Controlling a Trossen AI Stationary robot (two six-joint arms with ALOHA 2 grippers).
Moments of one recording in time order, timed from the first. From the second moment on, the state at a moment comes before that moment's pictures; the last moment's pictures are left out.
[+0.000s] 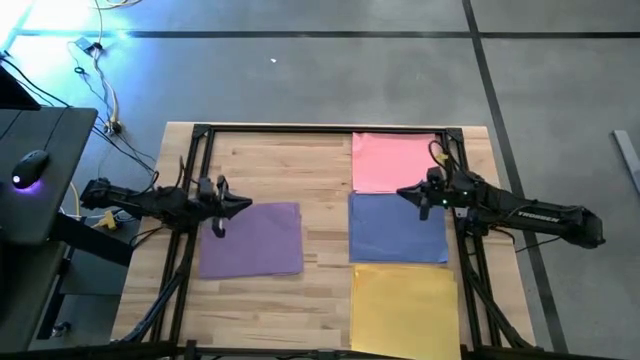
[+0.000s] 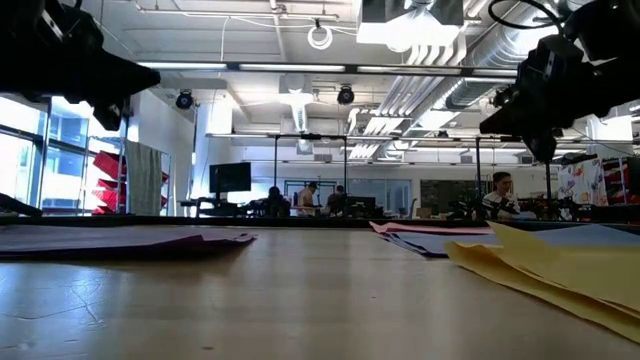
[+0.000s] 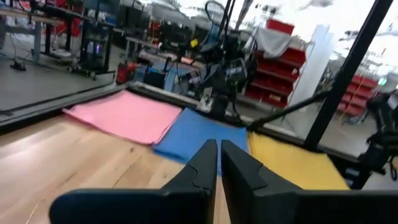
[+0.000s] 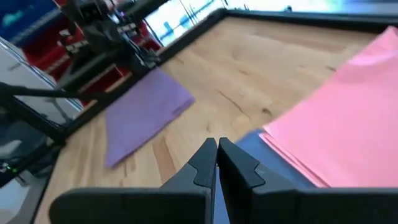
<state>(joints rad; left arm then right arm) -0.22 0.05 0.01 0.06 -0.39 -0.26 -0.30 0.39 0.16 -0.11 -0.08 0.52</state>
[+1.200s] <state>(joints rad) -0.22 0.06 0.02 0.05 -0.38 -0.26 -0.11 0.01 0.01 0.03 -0.11 -0.05</state>
